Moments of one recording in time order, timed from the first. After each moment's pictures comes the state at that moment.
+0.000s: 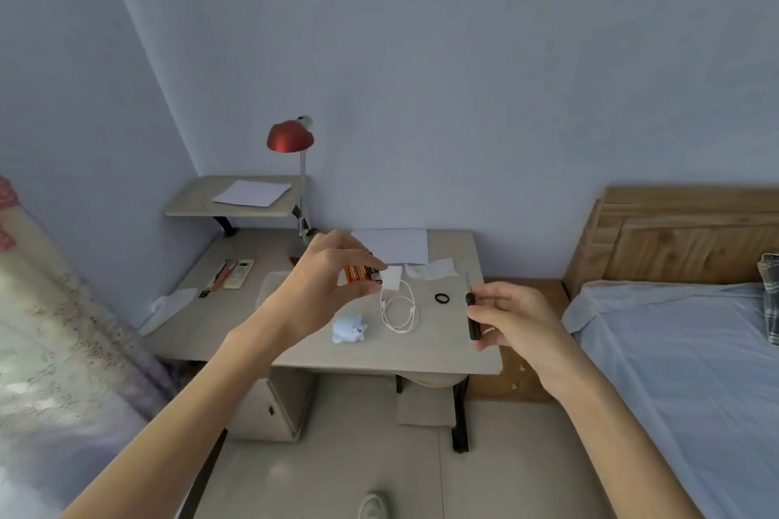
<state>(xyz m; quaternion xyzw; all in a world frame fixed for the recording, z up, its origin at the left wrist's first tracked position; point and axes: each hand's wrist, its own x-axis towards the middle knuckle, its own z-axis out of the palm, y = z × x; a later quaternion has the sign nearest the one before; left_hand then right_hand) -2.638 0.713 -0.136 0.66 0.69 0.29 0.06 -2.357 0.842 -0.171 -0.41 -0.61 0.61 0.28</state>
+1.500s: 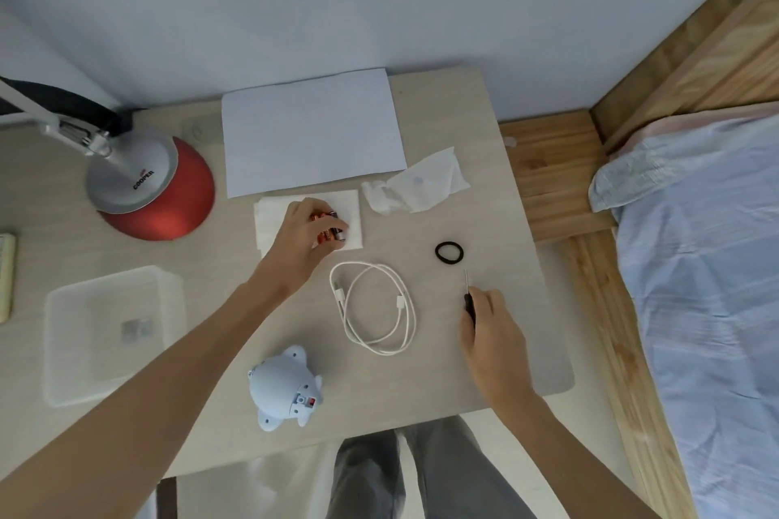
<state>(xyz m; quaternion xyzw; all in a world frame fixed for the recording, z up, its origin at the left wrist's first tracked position) -2.872 1.089 -0.592 0.66 0.67 0.22 0.25 -2.513 1.057 -0.568 -0.63 -0.74 0.21 0.05</state>
